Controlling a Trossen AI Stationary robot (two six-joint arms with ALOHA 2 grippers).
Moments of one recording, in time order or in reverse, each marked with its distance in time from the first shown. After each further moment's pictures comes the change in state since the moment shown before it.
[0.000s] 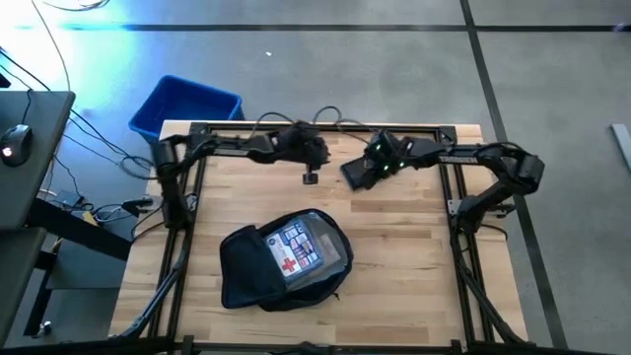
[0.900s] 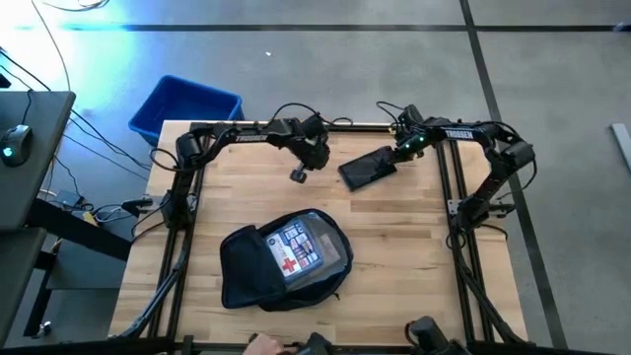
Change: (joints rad) left arm 0.092 0.215 0.294 -0.516 0.182 0.442; right arm -0.439 0.201 -0.017 -0.025 -0.294 -0.076
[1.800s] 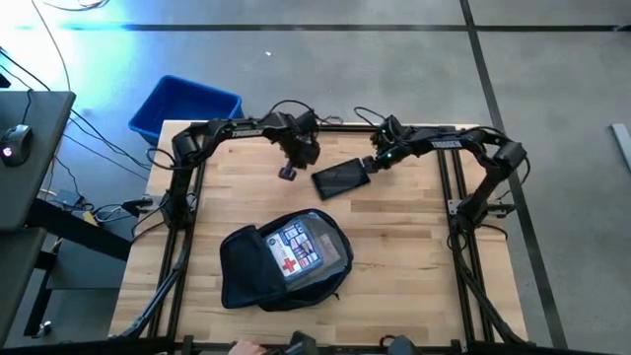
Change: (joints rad) left arm 0.040 -0.034 0.003 -0.232 -0.021 -0.084; right arm 0.226 -0.019 -0.005 0.190 0.005 0.084
